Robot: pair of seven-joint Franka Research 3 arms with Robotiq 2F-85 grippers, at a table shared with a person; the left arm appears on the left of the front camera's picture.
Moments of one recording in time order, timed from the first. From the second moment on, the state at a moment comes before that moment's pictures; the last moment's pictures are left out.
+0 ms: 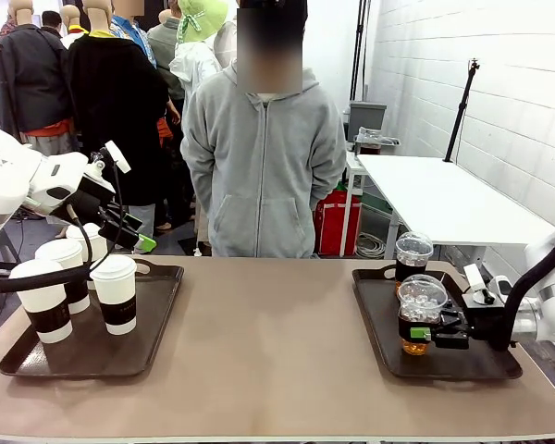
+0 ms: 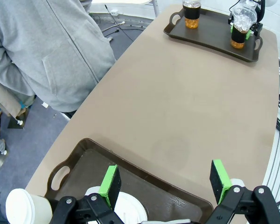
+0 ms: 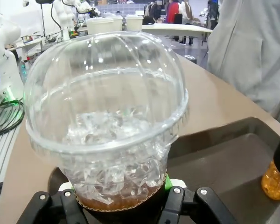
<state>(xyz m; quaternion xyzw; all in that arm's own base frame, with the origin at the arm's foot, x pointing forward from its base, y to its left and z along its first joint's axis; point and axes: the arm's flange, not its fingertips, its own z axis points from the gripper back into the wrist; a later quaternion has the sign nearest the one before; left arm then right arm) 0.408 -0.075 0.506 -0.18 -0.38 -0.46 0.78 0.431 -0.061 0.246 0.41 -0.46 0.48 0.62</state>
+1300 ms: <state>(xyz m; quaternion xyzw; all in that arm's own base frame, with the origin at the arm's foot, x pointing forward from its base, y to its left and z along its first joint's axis) 0.408 -0.075 0.506 -0.18 -0.38 -0.46 0.78 0.437 -0.075 0.235 0.42 -0.47 0.46 0.63</state>
